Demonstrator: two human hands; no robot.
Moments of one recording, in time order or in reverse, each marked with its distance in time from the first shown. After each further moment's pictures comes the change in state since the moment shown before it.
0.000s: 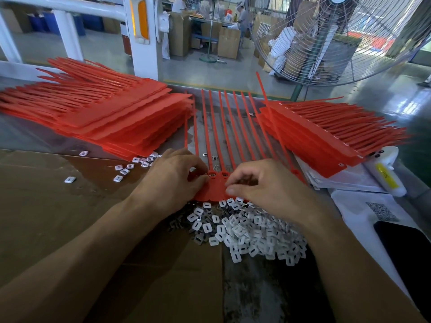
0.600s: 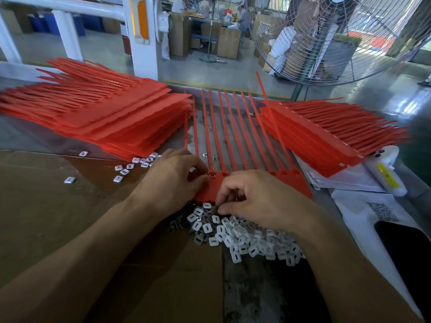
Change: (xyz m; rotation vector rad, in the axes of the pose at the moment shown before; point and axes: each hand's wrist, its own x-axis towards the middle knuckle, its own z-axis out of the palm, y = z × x) left_hand 0.000 0.001 -0.001 0.002 0.024 0.017; right_hand -0.003 -0.014 0.007 -0.079 -0.180 -0.073
